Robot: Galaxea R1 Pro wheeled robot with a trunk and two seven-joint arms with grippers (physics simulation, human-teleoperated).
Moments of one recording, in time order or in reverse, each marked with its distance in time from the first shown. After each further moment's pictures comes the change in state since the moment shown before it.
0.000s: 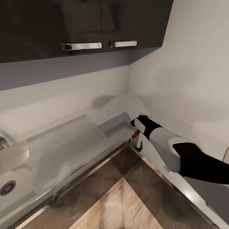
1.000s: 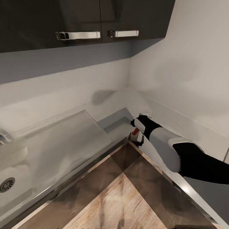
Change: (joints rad) left arm 0.000 0.000 0.000 0.005 0.000 0.000 0.000; right arm 0.000 0.000 0.000 0.001 0.000 -0.001 0.000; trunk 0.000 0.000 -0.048
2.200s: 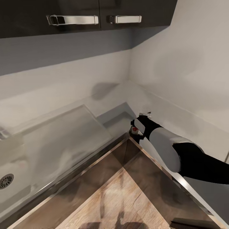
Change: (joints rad) left arm 0.000 0.000 0.000 0.002 0.000 0.000 0.000; right arm 0.000 0.000 0.000 0.004 0.000 0.000 -0.001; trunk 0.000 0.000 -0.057
